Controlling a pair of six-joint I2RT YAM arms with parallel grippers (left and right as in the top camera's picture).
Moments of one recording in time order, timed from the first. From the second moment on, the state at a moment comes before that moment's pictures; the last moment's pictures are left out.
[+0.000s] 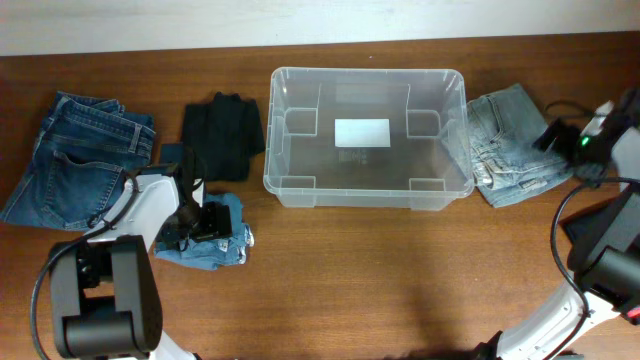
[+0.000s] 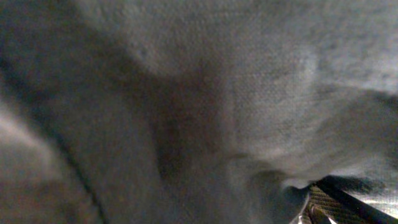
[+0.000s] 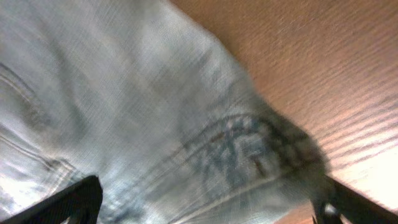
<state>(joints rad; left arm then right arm) 0.03 1.80 1.06 -0.90 -0.02 -0.13 -0.58 2.07 1.62 -0.82 -0.24 0.11</state>
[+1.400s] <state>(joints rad) 0.03 1.80 1.06 -0.90 -0.02 -0.13 -0.43 2.07 1.53 -0.99 -0.12 0.66</state>
